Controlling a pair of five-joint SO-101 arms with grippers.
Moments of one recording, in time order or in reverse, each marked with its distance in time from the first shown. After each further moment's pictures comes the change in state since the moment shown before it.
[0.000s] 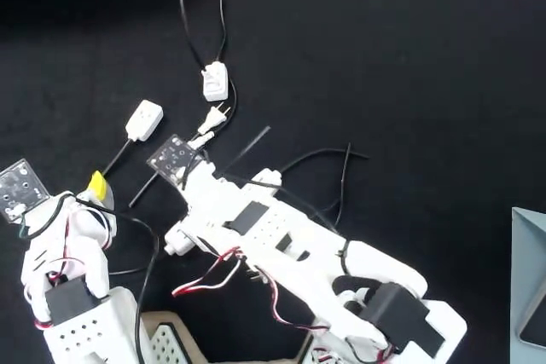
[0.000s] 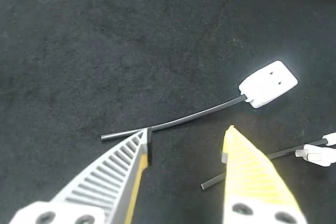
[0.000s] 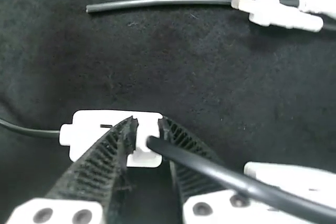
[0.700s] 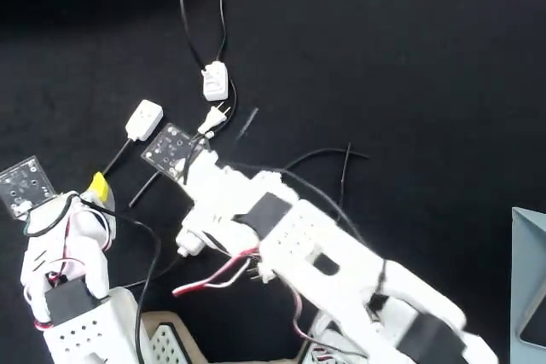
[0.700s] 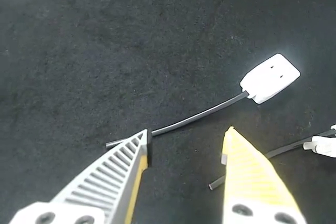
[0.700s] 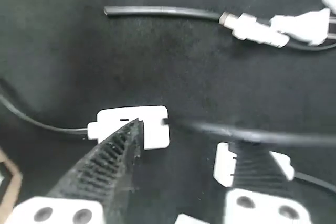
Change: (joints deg) left arm 0.2 0.0 0.0 -0.4 -5.5; right arm 0.2 -19.1 -8.5 23.4 3.3
